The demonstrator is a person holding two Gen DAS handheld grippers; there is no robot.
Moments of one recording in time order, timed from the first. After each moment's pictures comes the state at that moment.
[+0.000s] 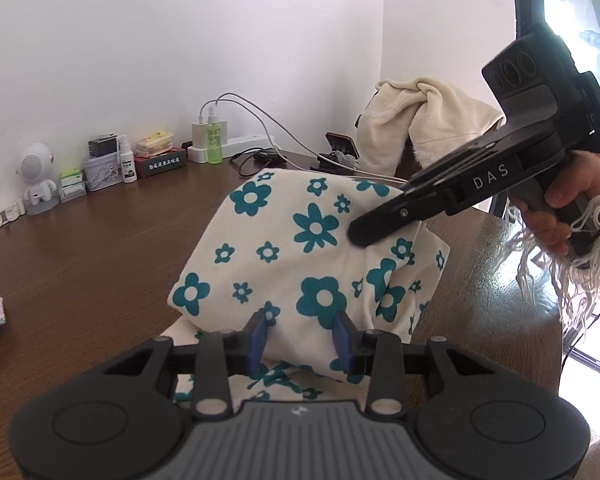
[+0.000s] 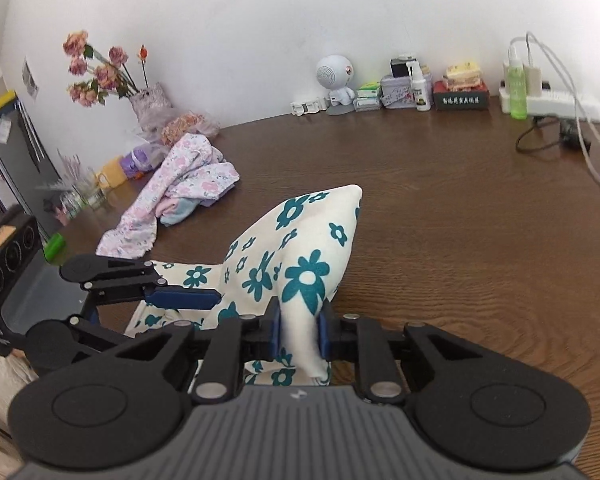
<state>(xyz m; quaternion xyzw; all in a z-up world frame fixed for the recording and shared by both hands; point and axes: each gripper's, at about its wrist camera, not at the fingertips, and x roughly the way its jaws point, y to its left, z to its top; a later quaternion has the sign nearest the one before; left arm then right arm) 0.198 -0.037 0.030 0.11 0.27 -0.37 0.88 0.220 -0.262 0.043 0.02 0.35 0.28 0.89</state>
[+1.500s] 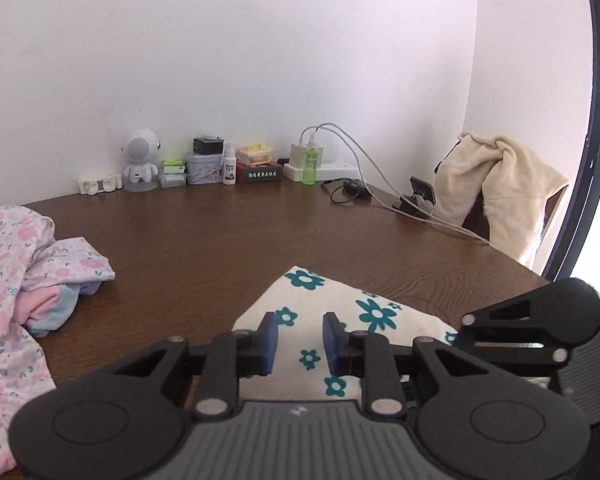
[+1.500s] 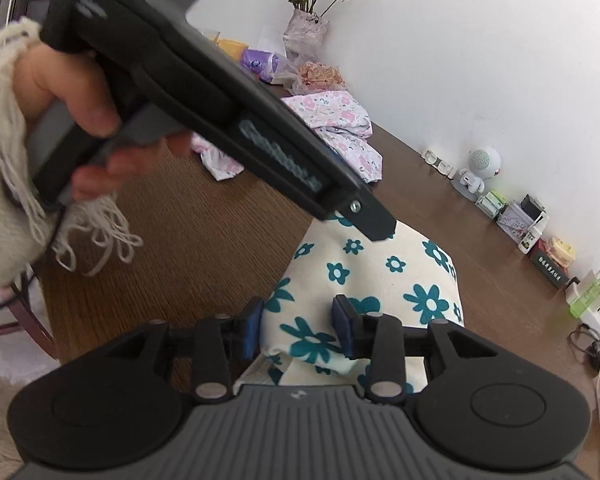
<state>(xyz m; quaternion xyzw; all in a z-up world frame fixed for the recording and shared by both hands) 0.188 0.031 0.052 0.03 0.27 -0.25 0.93 0.104 -0.081 0.014 -0.25 0.24 0.36 0.87</state>
